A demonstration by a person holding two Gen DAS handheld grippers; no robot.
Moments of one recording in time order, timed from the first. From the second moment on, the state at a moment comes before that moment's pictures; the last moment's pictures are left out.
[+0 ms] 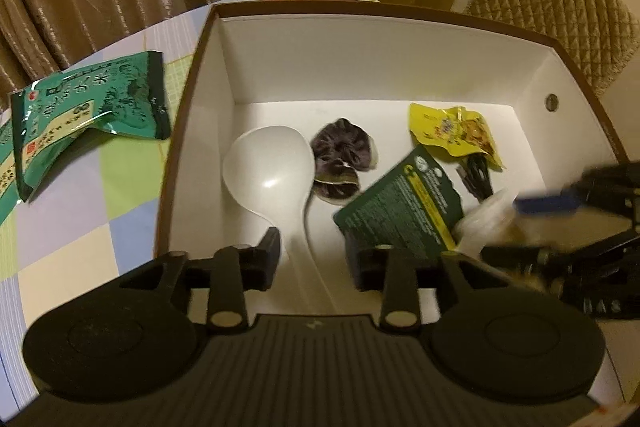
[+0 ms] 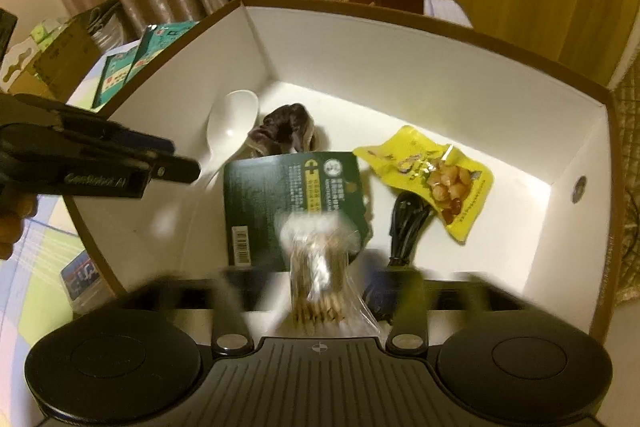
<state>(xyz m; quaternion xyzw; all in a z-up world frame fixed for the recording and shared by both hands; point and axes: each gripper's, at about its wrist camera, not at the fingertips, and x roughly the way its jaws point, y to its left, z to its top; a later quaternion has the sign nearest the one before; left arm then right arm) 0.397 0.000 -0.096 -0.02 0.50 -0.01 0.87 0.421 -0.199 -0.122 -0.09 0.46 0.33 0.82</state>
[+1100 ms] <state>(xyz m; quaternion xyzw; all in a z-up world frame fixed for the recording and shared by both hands) 0.346 -0.024 -0.056 0.01 0.48 -0.01 0.88 0.380 -0.215 -0.084 -0.10 0.43 0.28 0.85</state>
